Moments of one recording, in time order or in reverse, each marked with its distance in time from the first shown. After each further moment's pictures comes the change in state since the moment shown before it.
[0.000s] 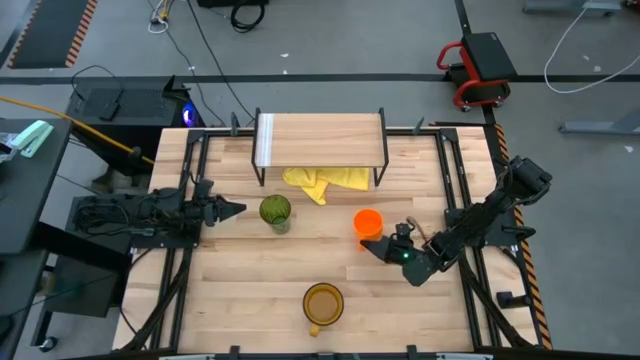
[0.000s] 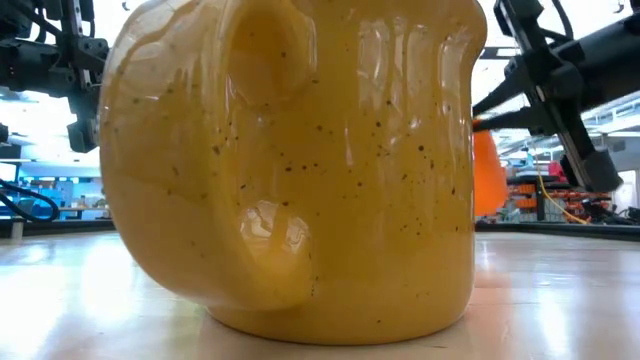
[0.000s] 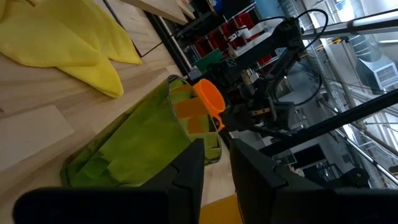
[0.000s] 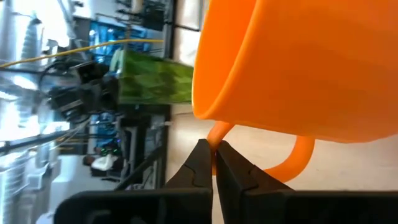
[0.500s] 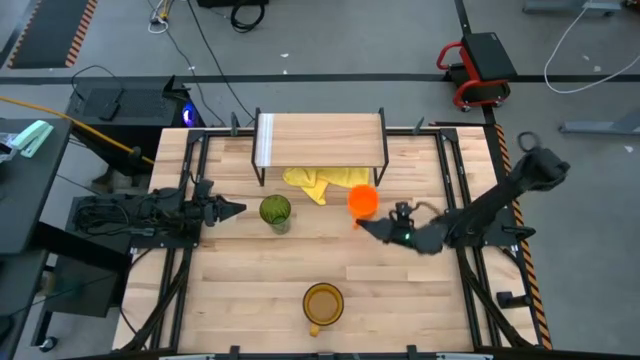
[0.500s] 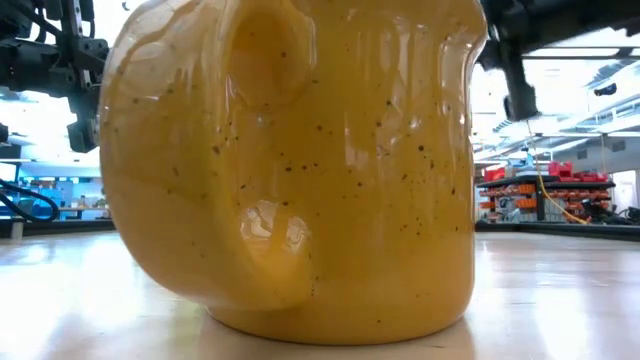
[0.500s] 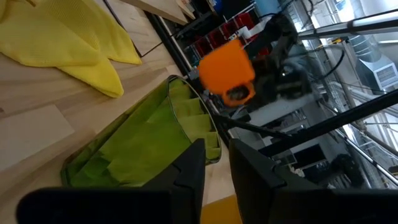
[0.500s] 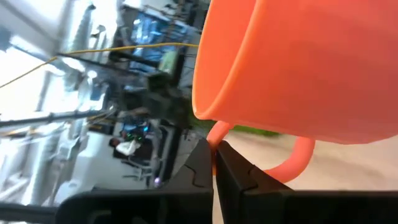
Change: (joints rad) left arm 0.000 0.000 0.000 0.000 0.000 -0.001; right arm -0.184 -0.277 0.000 0.111 -0.163 -0.487
